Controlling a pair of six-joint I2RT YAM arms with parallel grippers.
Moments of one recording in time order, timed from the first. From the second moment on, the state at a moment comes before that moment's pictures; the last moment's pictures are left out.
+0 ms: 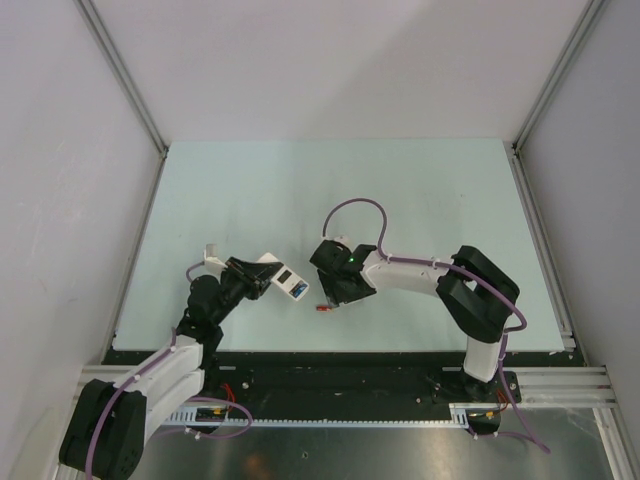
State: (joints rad) left arm -0.29 0.83 0.05 0.62 0.27 -1.34; right arm 0.98 1.84 1.19 -0.62 0.24 0.58
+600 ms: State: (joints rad) left arm -0.29 0.83 0.05 0.62 0.27 -1.34; right arm 0.96 1.84 1.19 -0.63 0.21 0.67
